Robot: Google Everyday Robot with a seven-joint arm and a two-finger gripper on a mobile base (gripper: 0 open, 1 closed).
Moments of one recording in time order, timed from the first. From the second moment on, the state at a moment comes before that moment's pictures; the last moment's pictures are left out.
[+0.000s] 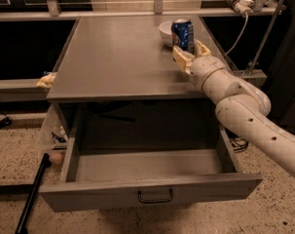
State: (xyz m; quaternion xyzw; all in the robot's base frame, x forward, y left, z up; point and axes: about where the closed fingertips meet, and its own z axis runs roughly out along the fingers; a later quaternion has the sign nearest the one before) arm 0.716 -0.135 0.924 -0.62 -0.18 -0.75 0.14
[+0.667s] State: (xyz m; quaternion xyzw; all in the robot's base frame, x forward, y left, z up) arm 0.715 -0.136 0.918 -0.59 -0.19 -0.77 0.12
